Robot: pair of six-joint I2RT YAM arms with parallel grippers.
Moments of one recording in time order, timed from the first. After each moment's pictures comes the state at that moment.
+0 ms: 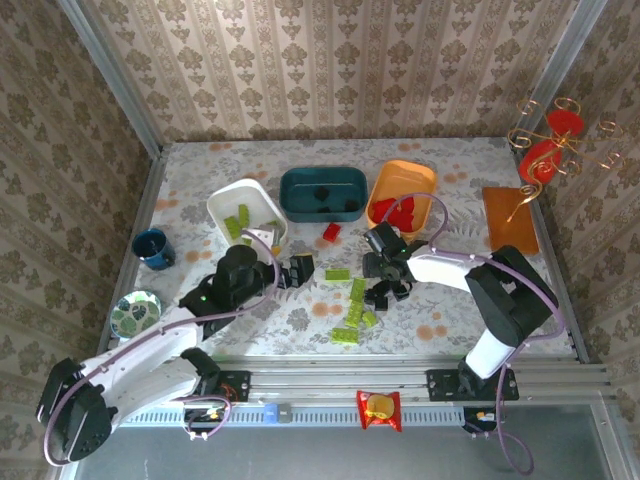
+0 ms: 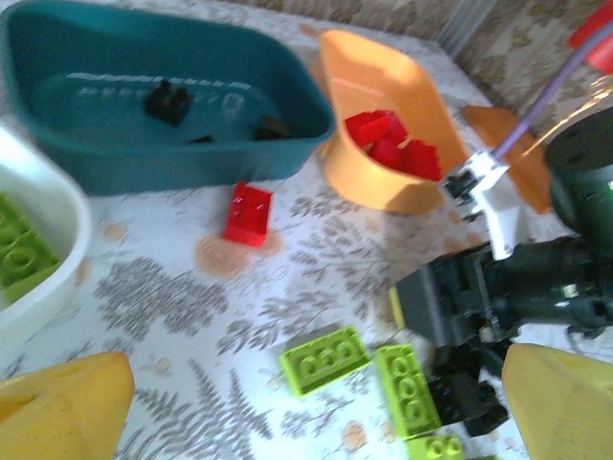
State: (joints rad) left arm -0.76 0.89 0.48 0.01 -0.01 -0.47; right arm 0.57 1.66 0.84 -0.30 0.21 0.55
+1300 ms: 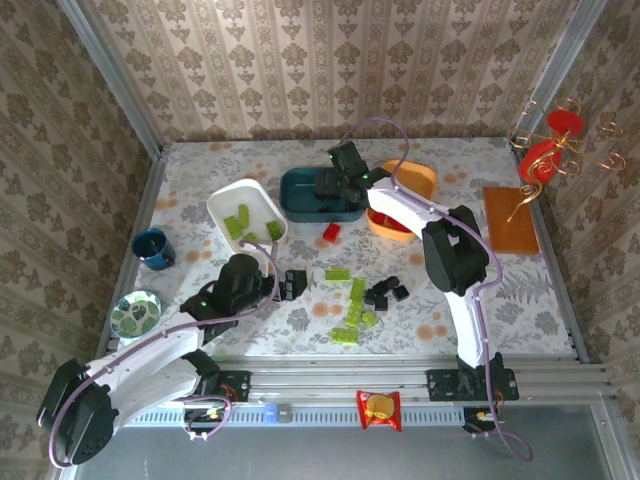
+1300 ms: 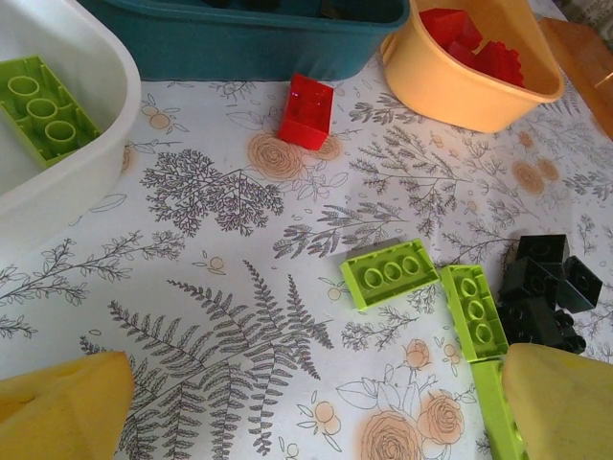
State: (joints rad) left arm -0.73 0.89 0.40 -0.06 0.02 -0.47; right arm 0.52 2.16 1.79 -0.38 0.17 0.45
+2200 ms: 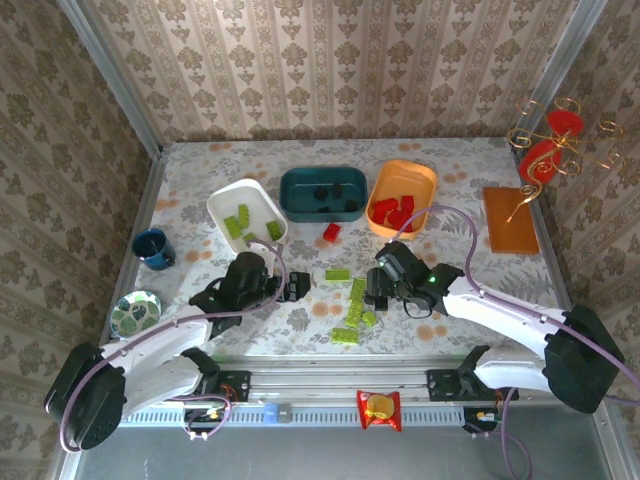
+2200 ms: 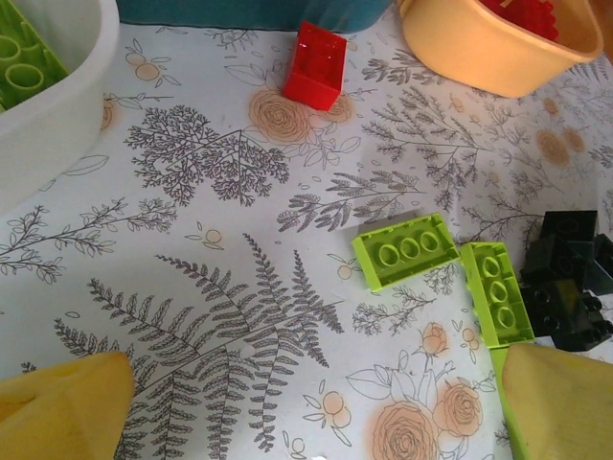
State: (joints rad) left arm -0.72 1.01 0.40 0.00 0.06 -0.48; right arm 0.73 1.21 0.69 -0.50 0.24 0.70
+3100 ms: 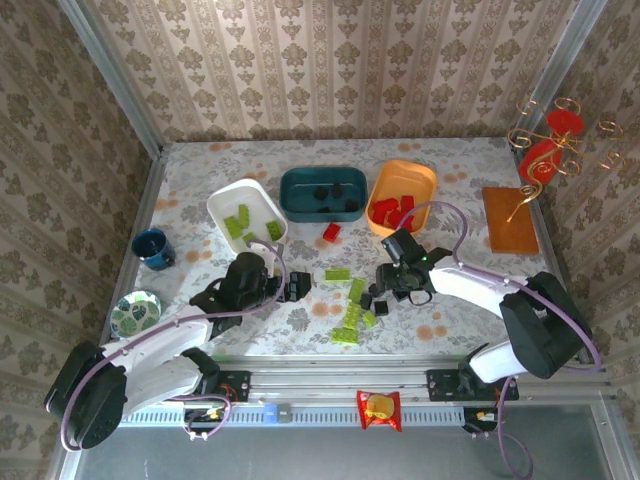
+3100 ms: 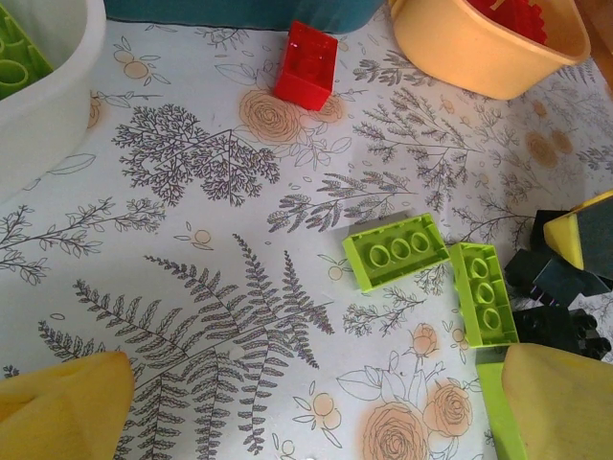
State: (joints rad) left arm -0.72 1.00 0.39 0.01 0.07 -0.49; right arm 0.54 1.45 0.73 -0.45 0.10 0.51
